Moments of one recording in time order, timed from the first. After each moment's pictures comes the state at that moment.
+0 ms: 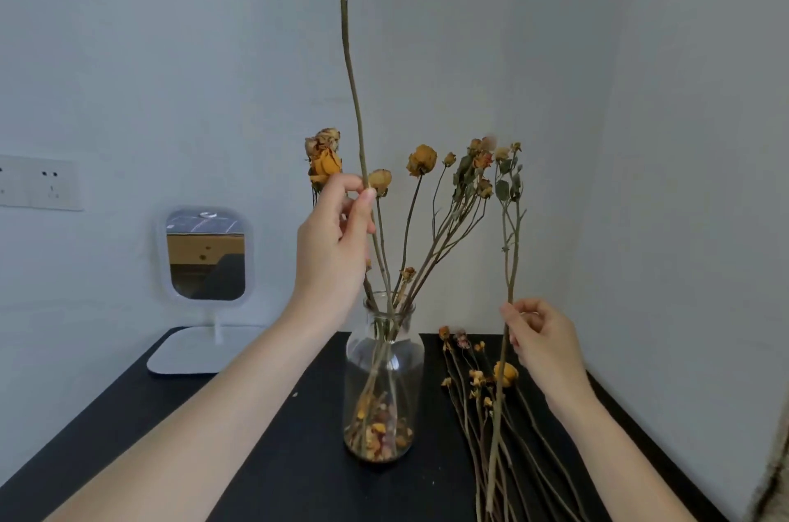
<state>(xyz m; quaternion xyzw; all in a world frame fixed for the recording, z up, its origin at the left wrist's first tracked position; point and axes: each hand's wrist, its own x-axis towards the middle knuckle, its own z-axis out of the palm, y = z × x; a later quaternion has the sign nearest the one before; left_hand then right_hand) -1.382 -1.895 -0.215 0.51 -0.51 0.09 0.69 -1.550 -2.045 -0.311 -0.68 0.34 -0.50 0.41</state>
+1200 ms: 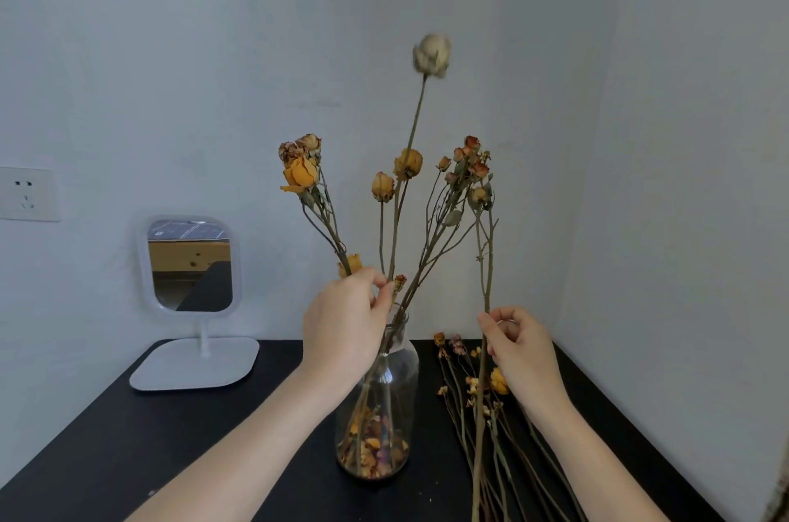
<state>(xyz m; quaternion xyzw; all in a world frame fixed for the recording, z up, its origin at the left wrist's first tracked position) -1.373 -1.932 -0.276 0.69 -0.51 0.20 0.47 -1.533 -2.047 -0.316 -0.71 0.33 -0.49 0.38</state>
